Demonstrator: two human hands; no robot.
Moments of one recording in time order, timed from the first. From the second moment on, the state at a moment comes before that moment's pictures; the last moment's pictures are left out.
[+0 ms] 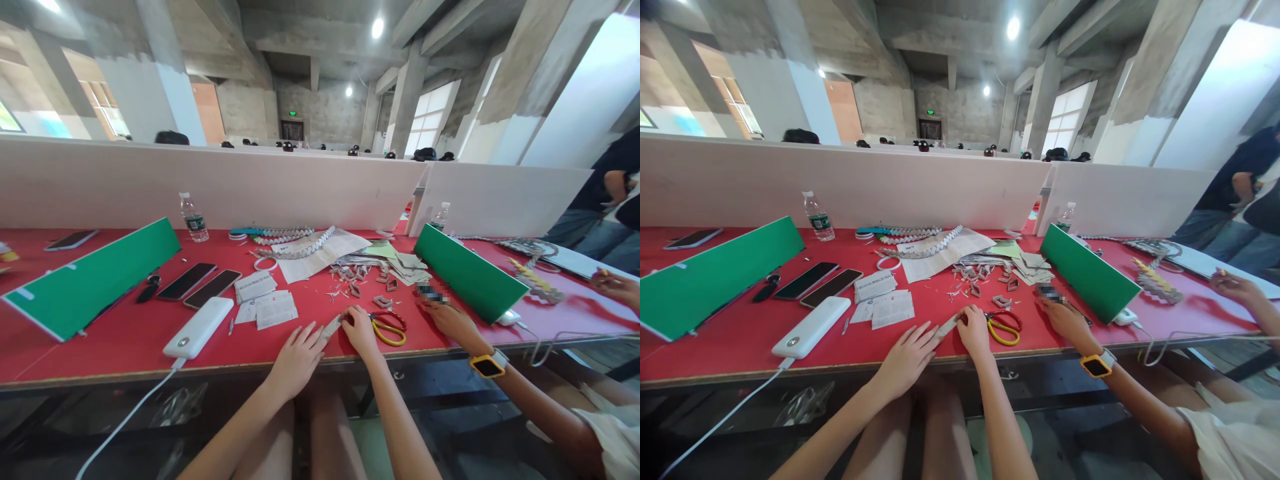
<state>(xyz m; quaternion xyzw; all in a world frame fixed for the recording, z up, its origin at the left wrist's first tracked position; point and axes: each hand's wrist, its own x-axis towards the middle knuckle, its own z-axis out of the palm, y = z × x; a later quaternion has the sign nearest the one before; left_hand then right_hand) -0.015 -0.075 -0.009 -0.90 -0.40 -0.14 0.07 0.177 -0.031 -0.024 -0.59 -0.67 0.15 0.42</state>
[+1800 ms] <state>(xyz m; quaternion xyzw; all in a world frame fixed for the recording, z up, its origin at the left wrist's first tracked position) -0.013 -0.033 -0.008 -0.84 -0.47 -0.26 -0.06 0.176 -0.041 -0.012 -0.56 -0.74 0.12 0.36</state>
